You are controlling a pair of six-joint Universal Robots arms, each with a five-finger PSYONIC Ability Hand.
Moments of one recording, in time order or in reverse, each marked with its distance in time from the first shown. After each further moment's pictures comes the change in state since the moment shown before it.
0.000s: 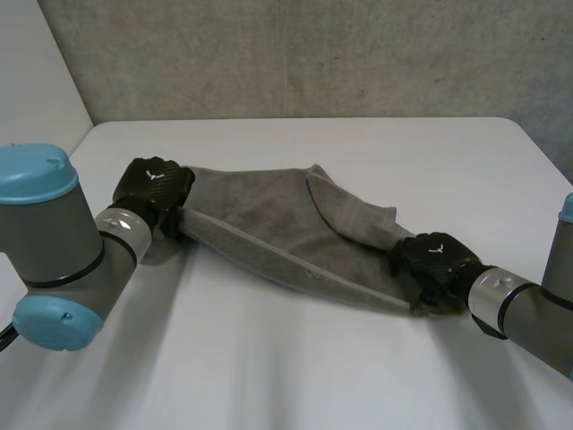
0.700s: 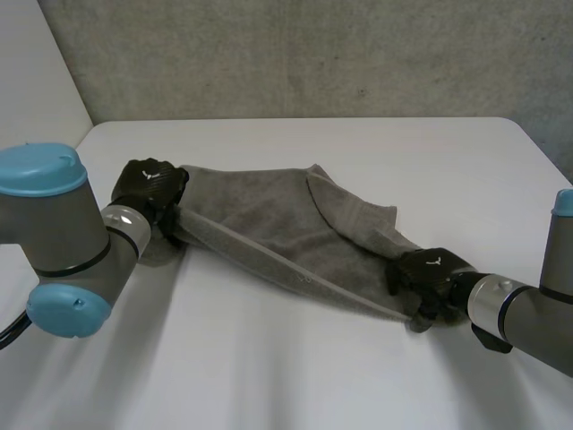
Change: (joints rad) left arm 0.015 -0.073 0.064 -0.003 -0.030 -0.017; right arm 0.014 0.011 -0.027 0.142 0.013 0.024; left_hand 0.000 0.000 0.000 0.000 0.000; right_hand 0.039 0.042 0.042 0.044 0.039
